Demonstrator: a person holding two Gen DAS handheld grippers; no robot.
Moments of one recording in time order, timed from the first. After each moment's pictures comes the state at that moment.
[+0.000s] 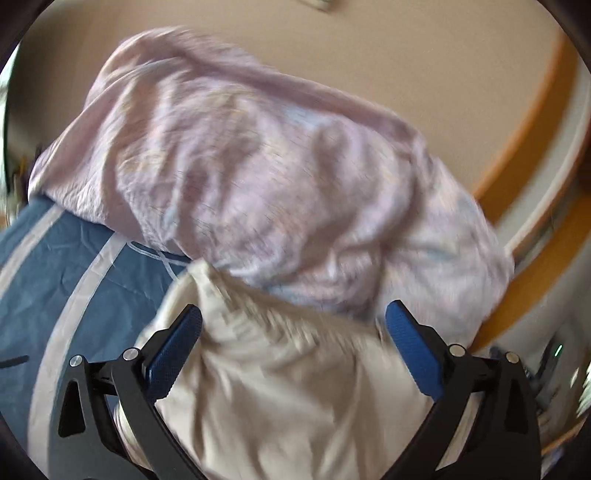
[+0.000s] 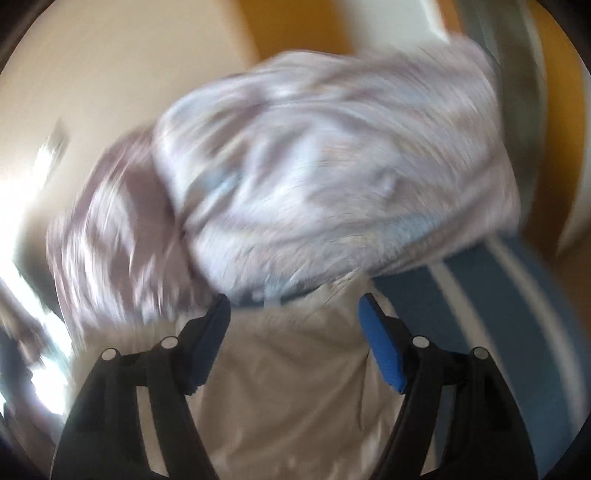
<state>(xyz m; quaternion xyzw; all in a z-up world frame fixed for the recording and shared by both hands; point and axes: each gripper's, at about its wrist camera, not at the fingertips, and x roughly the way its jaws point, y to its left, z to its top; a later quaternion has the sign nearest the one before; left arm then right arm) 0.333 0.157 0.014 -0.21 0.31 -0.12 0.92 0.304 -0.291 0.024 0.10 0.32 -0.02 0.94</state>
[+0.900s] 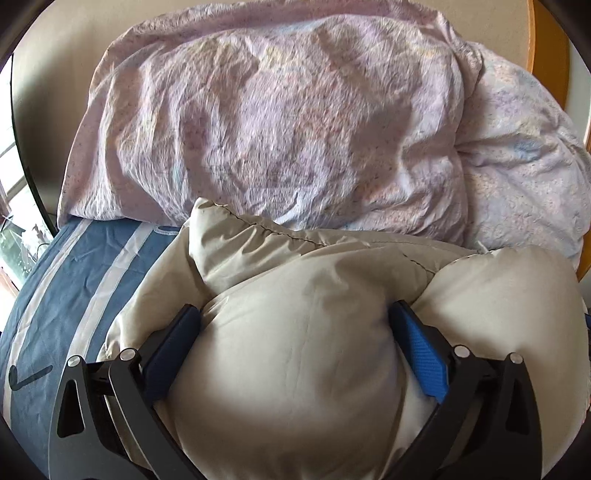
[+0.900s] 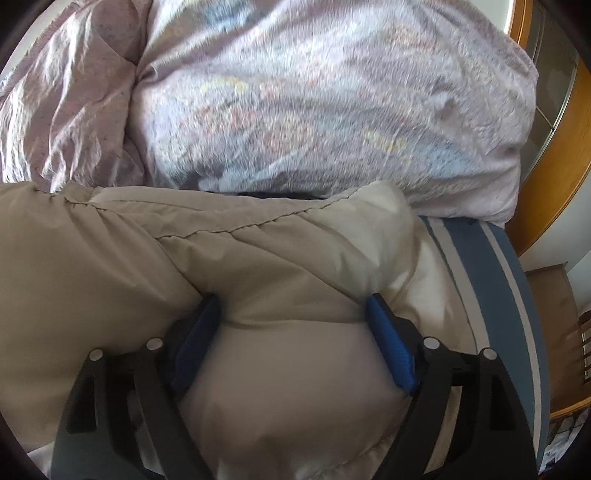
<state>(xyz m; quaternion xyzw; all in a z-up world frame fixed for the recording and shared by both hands) 0.369 0.102 -0.069 -0.05 0.37 0.01 0.93 0.366 -0.252 -0.087 -0.02 0.44 -0.10 0.89</state>
